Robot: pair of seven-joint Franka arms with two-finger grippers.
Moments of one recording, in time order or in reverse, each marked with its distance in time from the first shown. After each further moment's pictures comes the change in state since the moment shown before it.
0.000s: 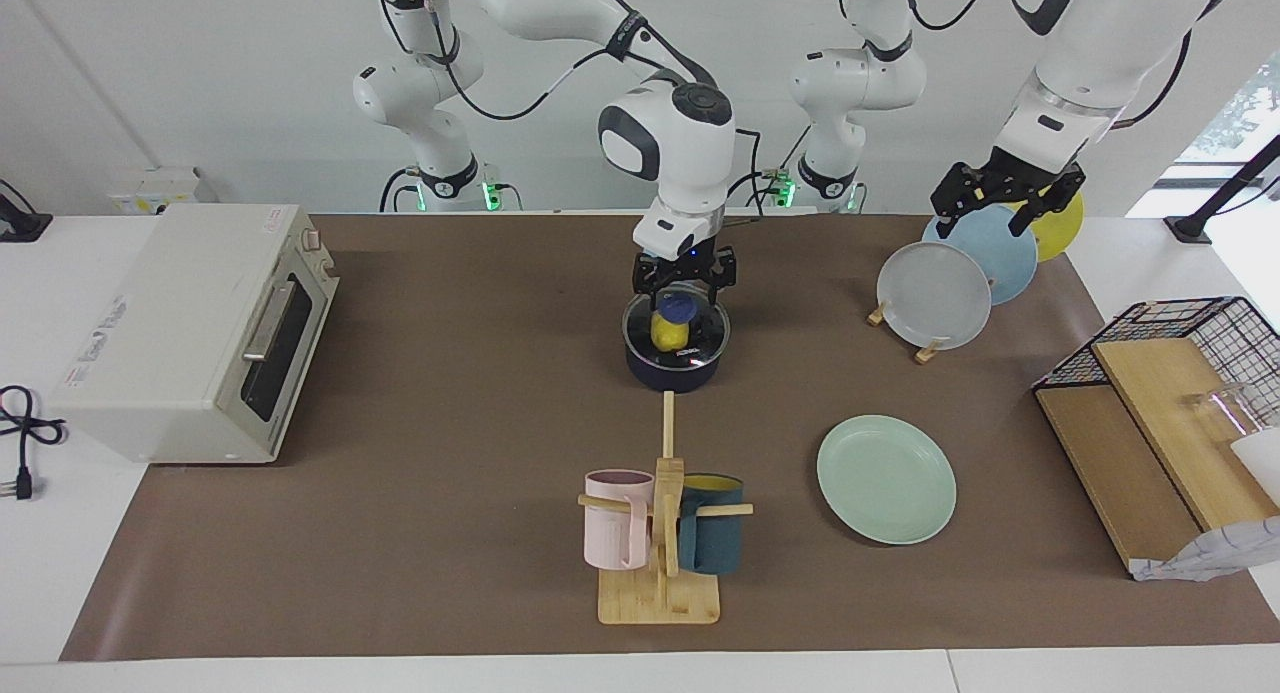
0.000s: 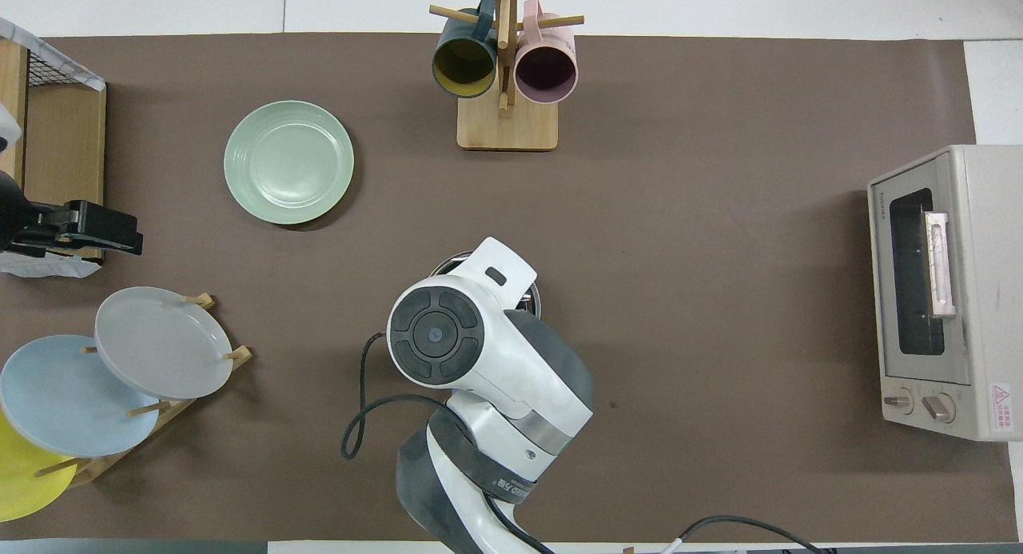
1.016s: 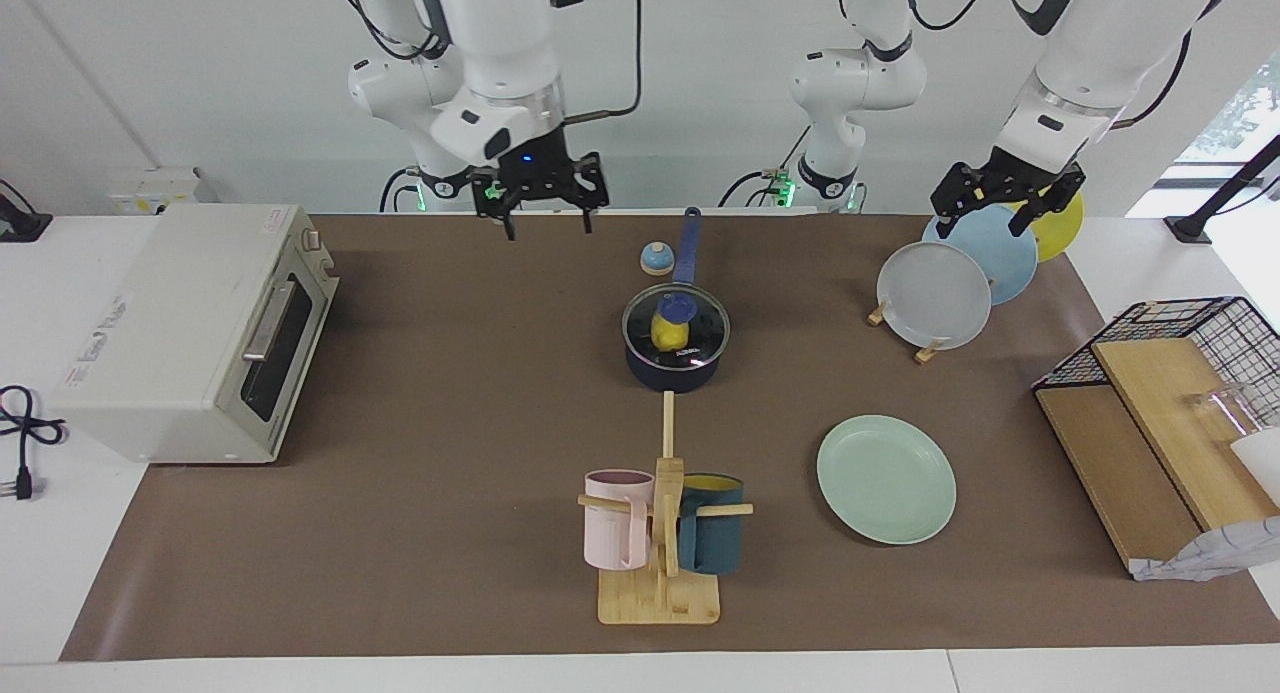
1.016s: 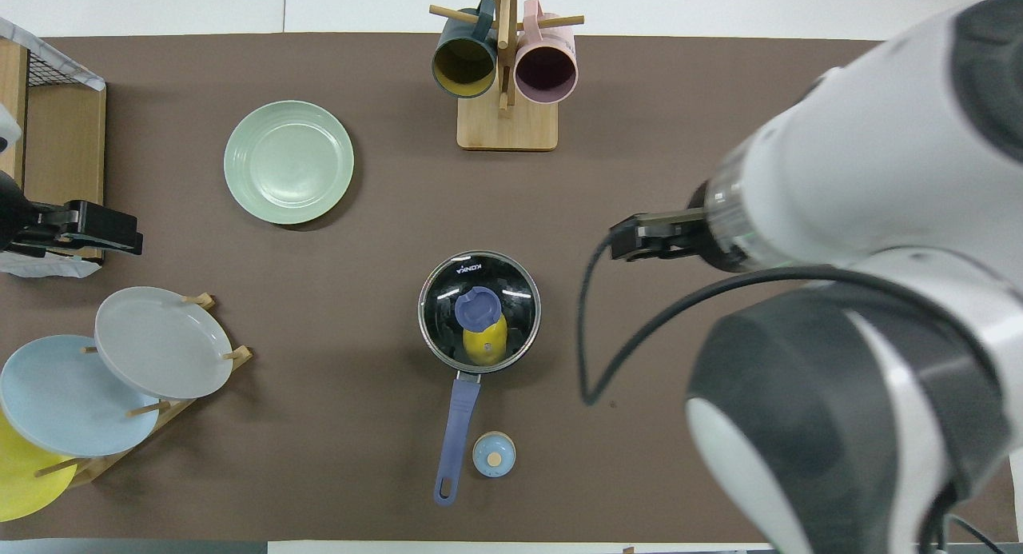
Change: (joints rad) left arm 0.000 0.000 0.000 0.000 0.000 0.000 0.000; right arm -0.223 -0.143 0.002 0.289 0.123 -0.437 -0.198
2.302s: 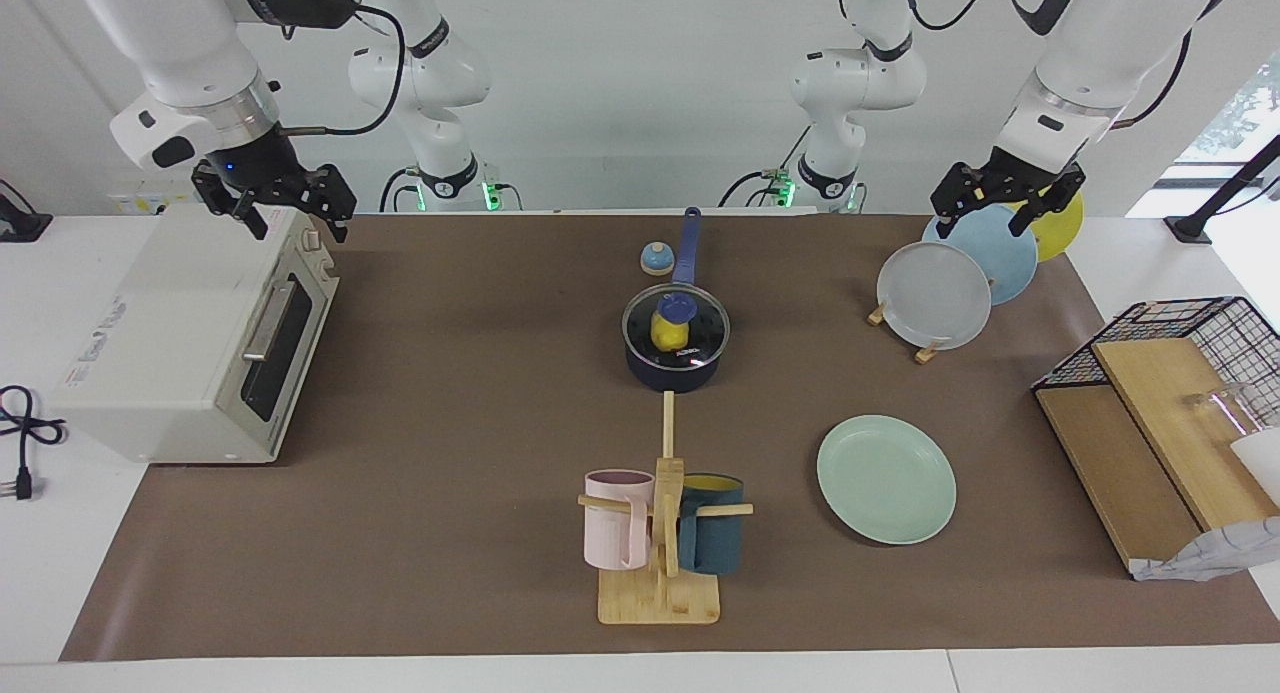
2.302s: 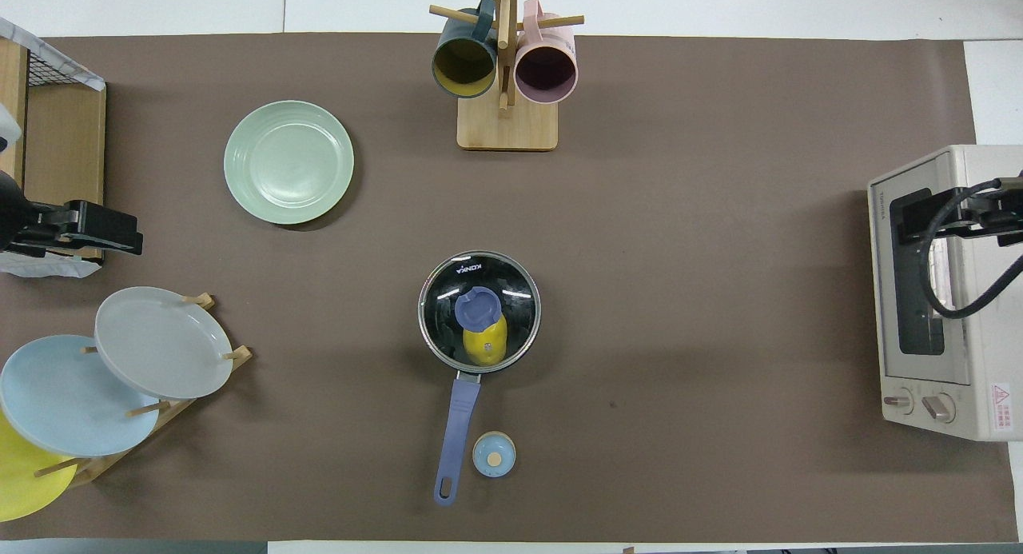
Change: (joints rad) left arm 0.000 0.000 0.000 0.000 0.000 0.000 0.000; right arm -0.534 -0.182 -0.025 -0.125 -0.086 -0.153 -0.493
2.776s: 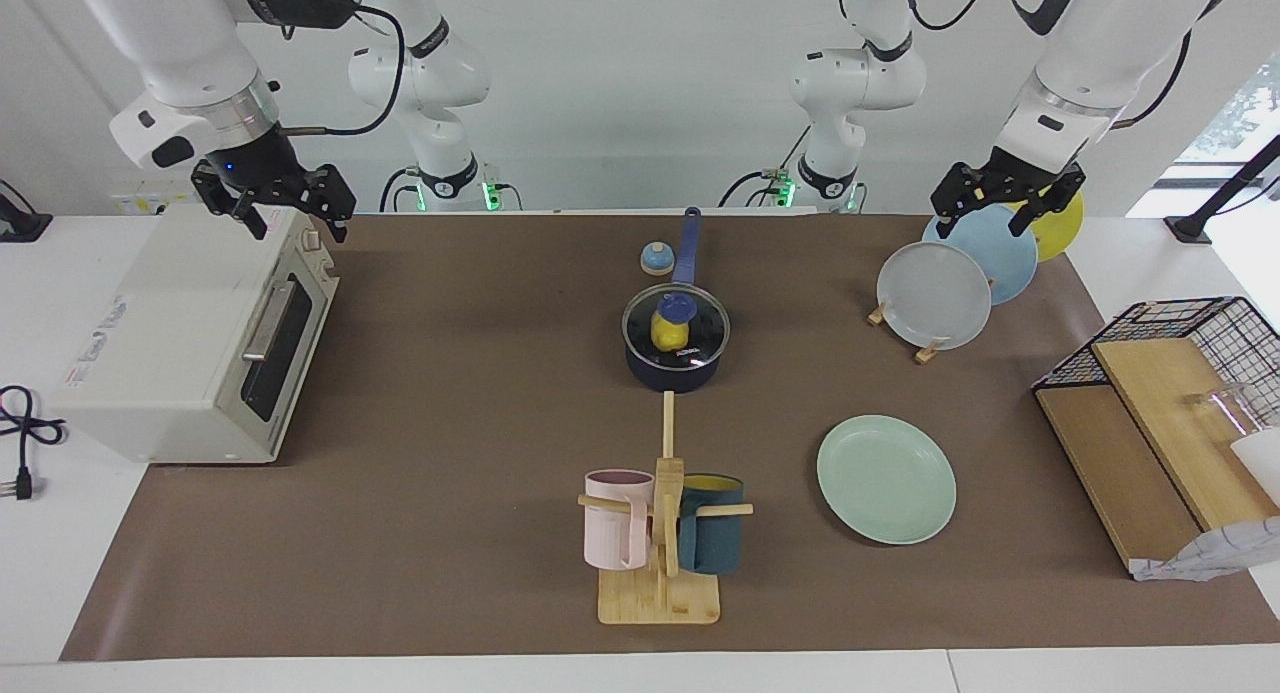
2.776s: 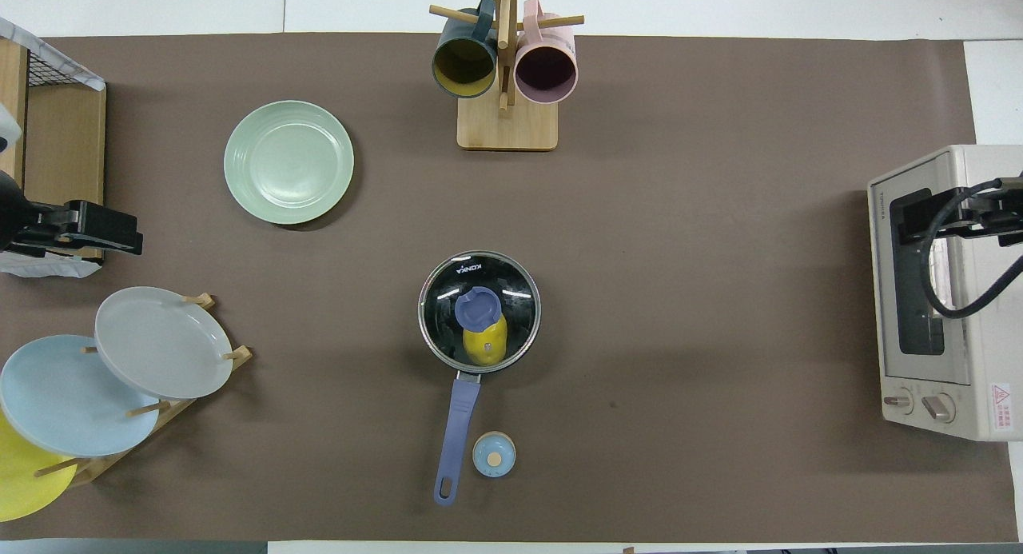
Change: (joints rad) left arm 0.000 0.000 0.000 0.000 0.000 0.000 0.000; right arm -0.001 0.000 -0.001 0.000 -0.002 0.000 0.000
